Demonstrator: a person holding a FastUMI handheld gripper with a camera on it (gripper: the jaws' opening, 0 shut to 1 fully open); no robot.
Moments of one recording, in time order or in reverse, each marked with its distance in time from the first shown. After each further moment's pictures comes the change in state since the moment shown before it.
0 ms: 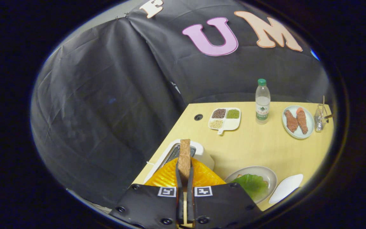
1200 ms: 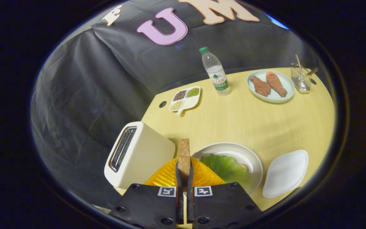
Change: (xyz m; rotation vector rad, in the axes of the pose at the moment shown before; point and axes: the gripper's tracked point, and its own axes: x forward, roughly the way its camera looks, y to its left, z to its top) arm 0.019 -0.142 -0.093 0.205 0.068 -0.138
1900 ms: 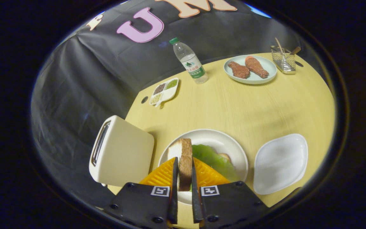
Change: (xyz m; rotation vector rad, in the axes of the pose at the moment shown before) arm 0.005 -0.060 -0.029 0.065 0.038 -0.094
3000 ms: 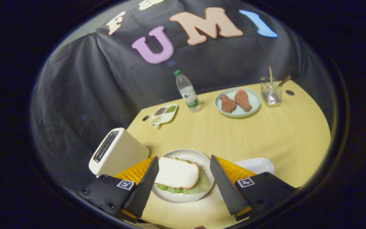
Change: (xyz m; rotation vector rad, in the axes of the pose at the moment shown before) arm -0.087 -0.022 0.064 -0.148 -0.310 -0.002
